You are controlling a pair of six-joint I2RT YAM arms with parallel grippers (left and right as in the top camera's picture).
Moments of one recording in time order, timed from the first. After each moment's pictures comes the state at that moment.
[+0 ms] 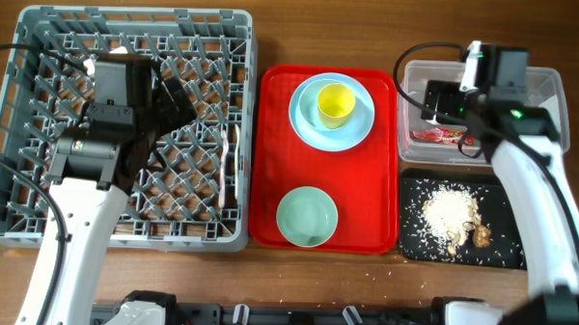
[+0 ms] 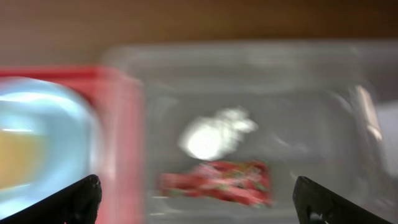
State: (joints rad) left arm -0.11 1.25 1.24 -0.89 -0.21 -0.52; right arm -0.01 1.45 1.19 -0.62 0.03 0.03
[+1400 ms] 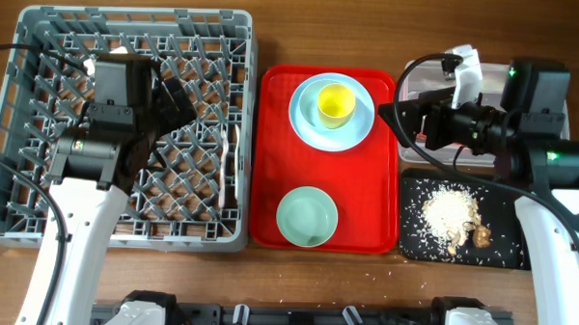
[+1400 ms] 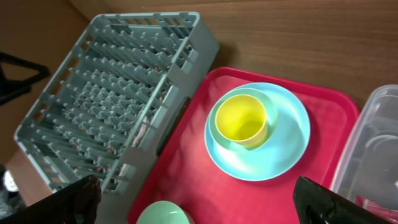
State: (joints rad) left arm -0.11 1.25 1.24 -0.89 -0.21 -0.52; right arm -0.01 1.25 1.22 -0.77 -0.68 -0.04
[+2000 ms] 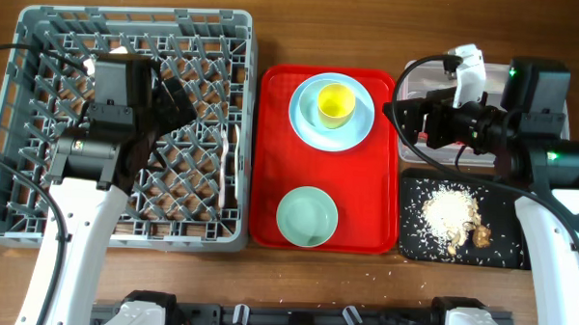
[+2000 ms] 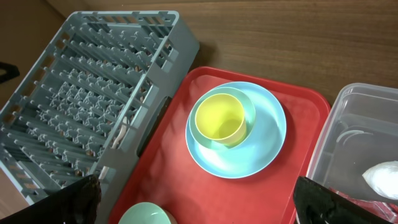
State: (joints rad) left arm -0.11 1.25 1.24 -0.88 -0.21 -0.52; right arm -0.01 1.25 1.22 -0.77 -0.60 -0.05
